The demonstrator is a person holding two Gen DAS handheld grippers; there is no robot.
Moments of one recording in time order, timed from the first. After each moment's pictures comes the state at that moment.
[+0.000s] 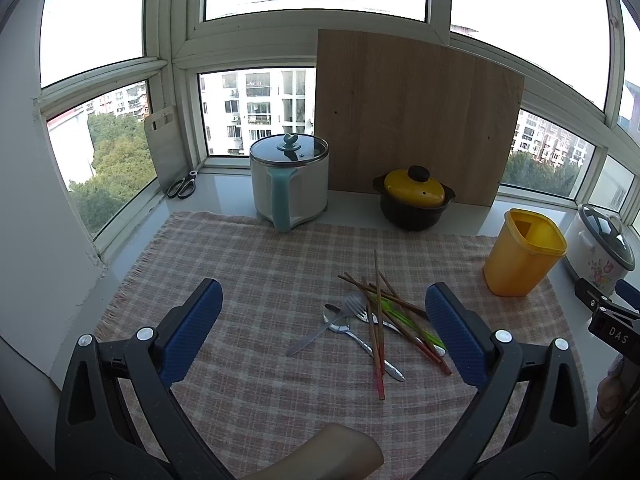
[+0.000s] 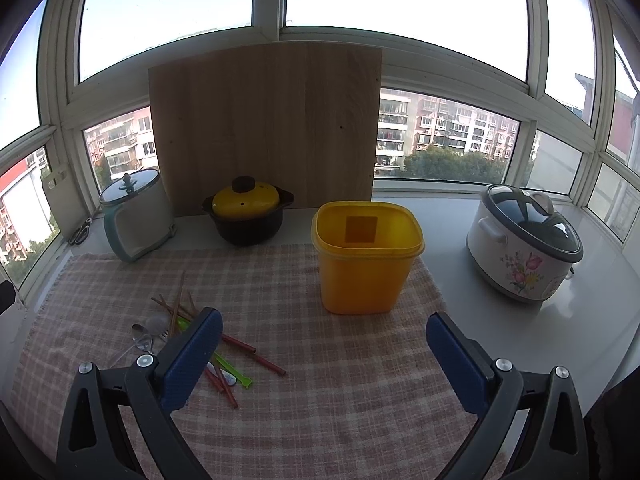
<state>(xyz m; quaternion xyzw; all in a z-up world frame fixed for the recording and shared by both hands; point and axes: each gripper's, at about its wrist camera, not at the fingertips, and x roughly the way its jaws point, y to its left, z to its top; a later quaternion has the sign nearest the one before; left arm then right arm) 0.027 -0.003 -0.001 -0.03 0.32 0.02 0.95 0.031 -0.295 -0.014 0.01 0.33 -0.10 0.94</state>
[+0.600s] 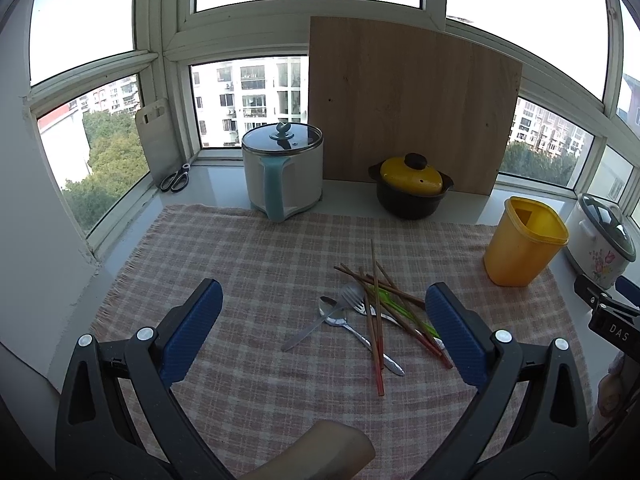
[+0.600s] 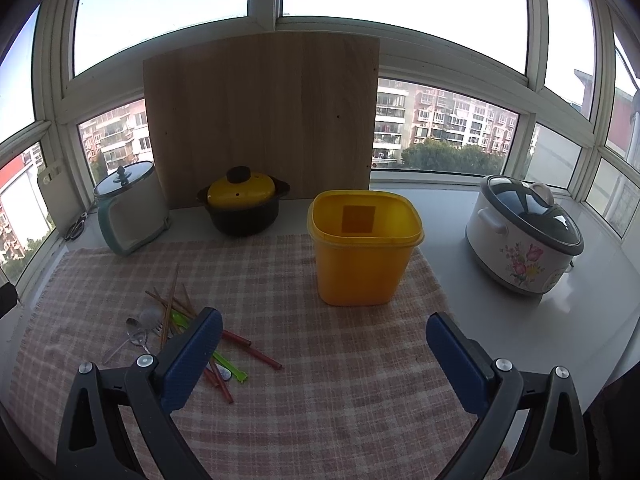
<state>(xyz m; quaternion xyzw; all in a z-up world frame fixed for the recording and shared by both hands) 0.030 -0.004 -0.016 -0.03 0.33 0.01 0.94 0.038 -0.298 -0.021 0.01 0.35 -0.10 0.93</state>
